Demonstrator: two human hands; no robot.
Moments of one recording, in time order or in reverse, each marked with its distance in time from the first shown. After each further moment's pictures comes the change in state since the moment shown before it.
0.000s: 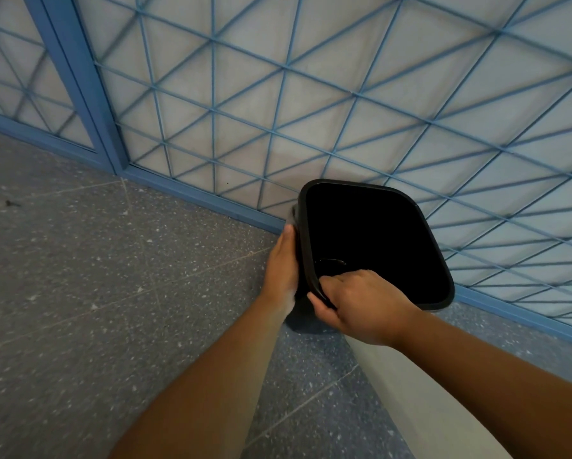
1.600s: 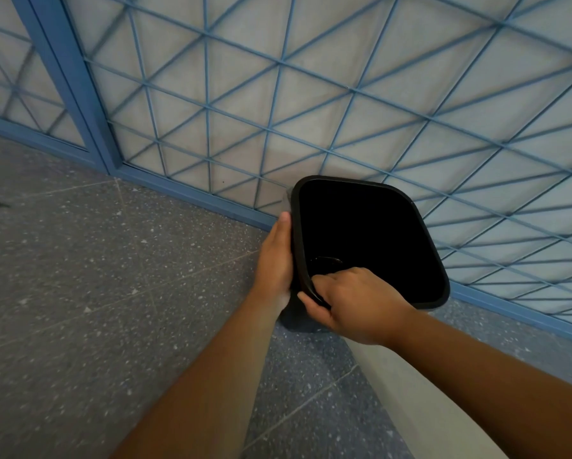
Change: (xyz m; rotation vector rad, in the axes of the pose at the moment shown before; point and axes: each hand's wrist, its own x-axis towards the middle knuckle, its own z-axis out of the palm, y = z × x) left_hand 0.024 0.000 -0.005 -0.050 -0.020 0.036; right_hand 0.007 -0.001 0.001 0.013 0.007 -0.008
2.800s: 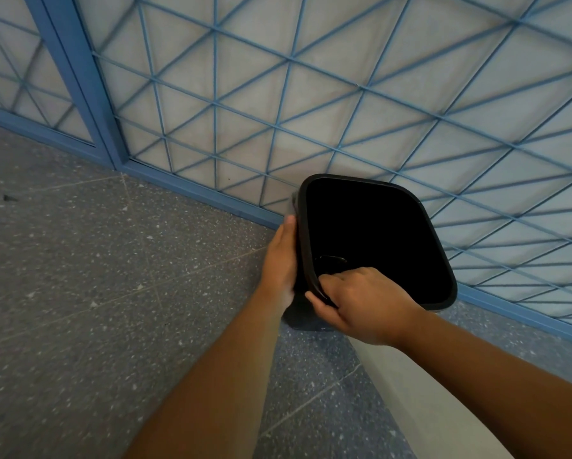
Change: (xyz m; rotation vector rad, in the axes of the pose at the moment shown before) left_hand -0.005 0.004 -0.002 -0.003 -0.019 -0.066; right_hand -0.001 0.000 -0.002 -0.028 -0.029 -0.013
